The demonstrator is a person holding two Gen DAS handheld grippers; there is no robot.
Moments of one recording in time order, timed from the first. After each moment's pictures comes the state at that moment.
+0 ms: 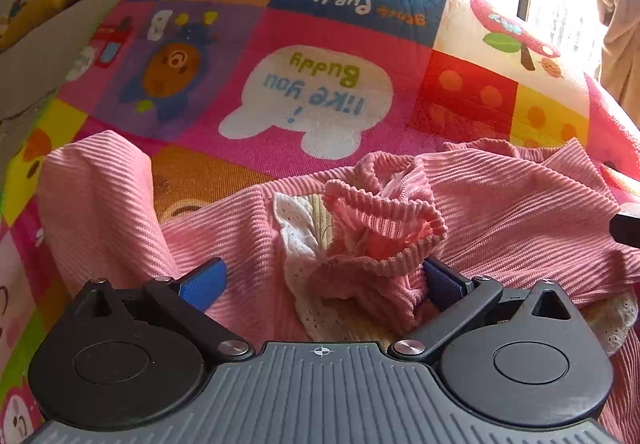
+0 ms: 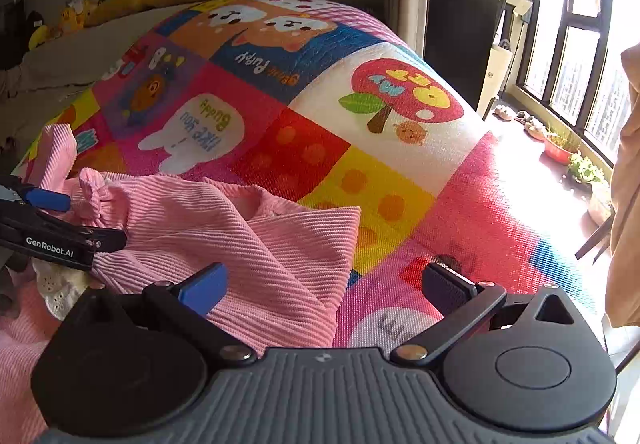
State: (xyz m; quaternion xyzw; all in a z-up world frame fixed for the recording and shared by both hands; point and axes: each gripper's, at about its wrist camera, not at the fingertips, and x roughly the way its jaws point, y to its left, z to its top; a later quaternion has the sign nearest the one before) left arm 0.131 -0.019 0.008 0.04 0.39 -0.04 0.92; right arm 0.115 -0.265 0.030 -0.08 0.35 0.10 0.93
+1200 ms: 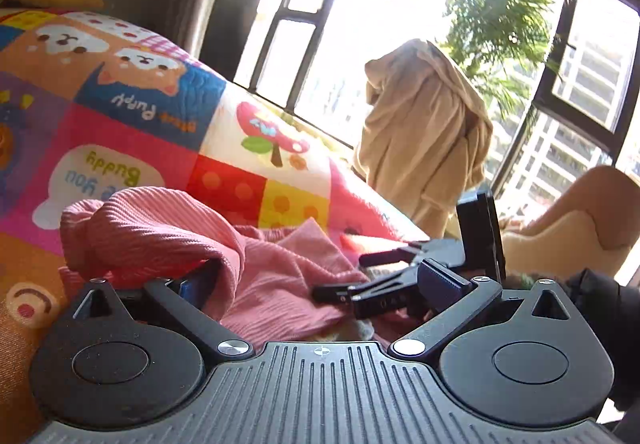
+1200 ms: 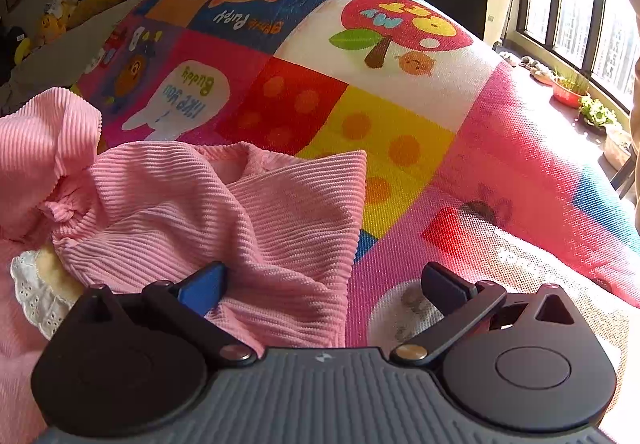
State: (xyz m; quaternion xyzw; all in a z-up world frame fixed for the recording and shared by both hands) left arm 0.071 -0.011 0.065 -0.04 0.27 -0.40 0.87; right arm 0.129 -0.278 0.005 -0.01 0.38 0.10 0.92
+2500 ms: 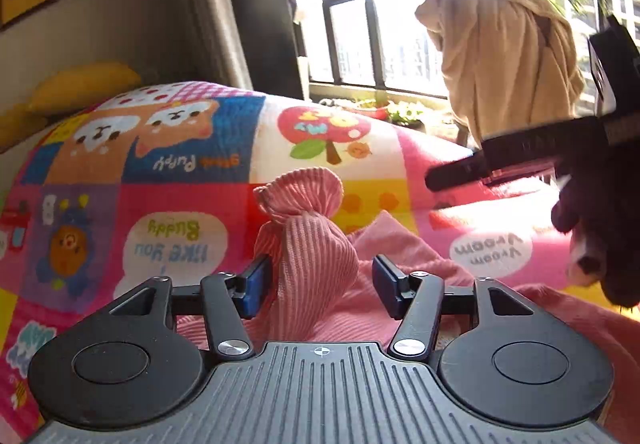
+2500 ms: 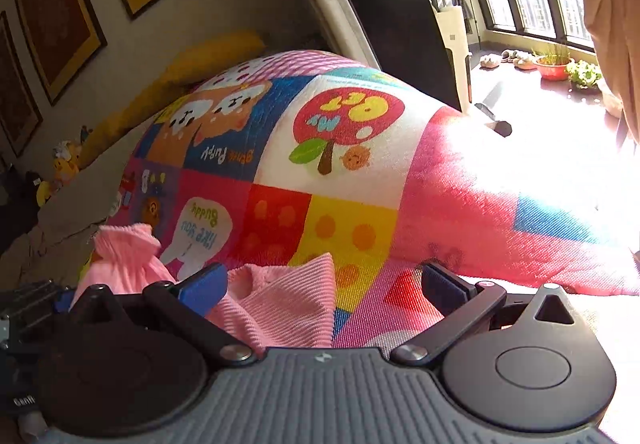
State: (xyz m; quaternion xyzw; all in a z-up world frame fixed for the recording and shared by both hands) left arm 0.076 -0.112 0.061 0.16 0.24 -0.24 0.93; right arm 0.101 -0.350 0.061 0.17 0.28 0.10 0.94
